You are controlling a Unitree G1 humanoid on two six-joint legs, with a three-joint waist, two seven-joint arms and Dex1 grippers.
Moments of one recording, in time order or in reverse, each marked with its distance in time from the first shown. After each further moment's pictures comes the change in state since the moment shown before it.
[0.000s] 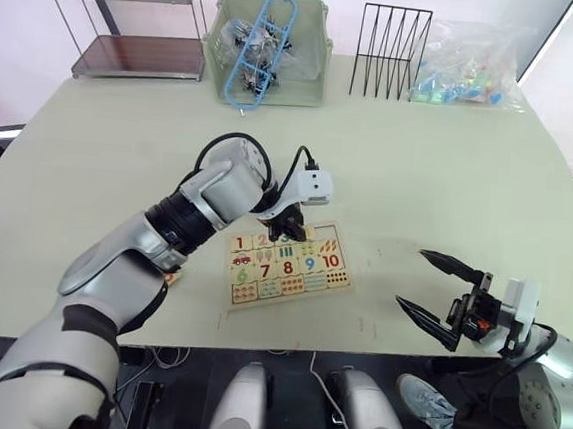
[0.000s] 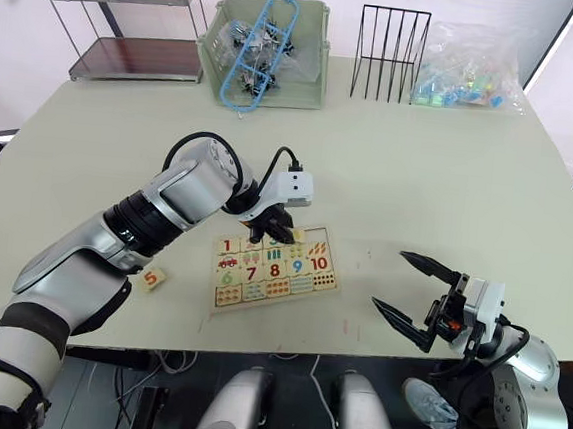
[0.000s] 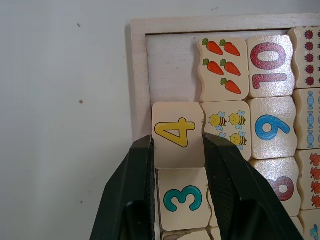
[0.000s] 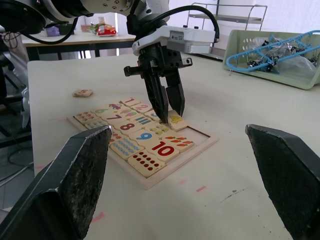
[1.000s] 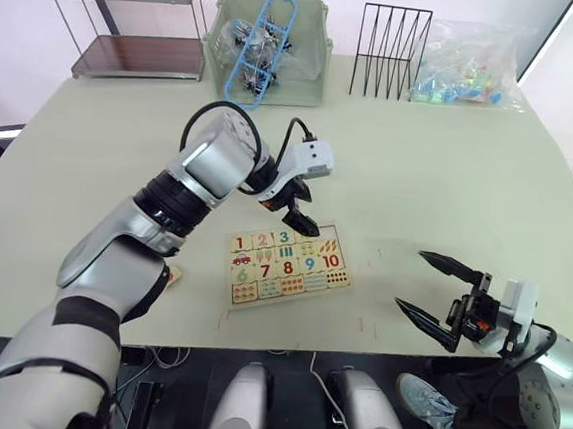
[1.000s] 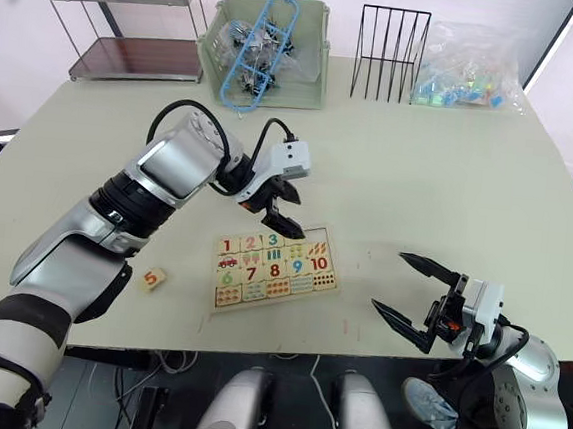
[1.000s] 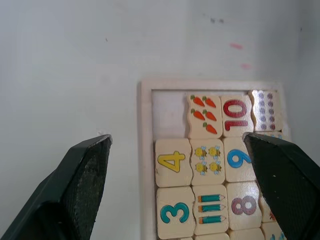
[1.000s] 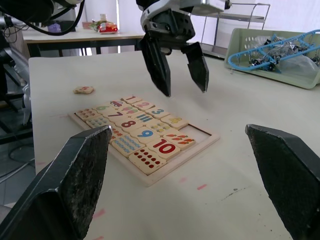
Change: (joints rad) left arm -0.023 0.006 0.182 0.045 -0.133 -0.022 -0.035; right arm 0.001 0.000 0.000 0.004 -0.012 -0.008 0.009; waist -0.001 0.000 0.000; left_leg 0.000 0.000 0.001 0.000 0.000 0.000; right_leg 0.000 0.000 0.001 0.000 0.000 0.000
